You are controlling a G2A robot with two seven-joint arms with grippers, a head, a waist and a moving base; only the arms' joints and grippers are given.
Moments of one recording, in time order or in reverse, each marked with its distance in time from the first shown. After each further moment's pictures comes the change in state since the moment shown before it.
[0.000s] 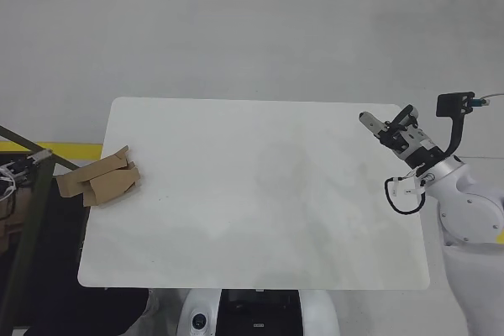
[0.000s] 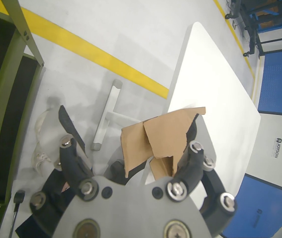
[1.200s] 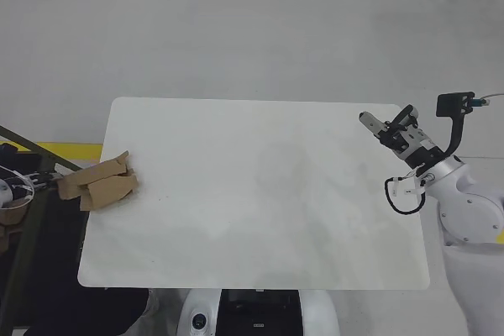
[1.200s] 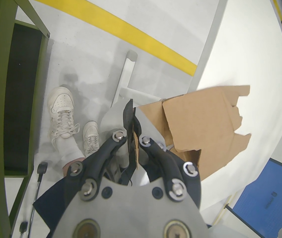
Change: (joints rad) left arm -0.008 -0.025 0.097 -0.014 0.087 0.005 -0.055; right arm 0.000 0.000 0.000 0.000 0.000 0.000 0.000
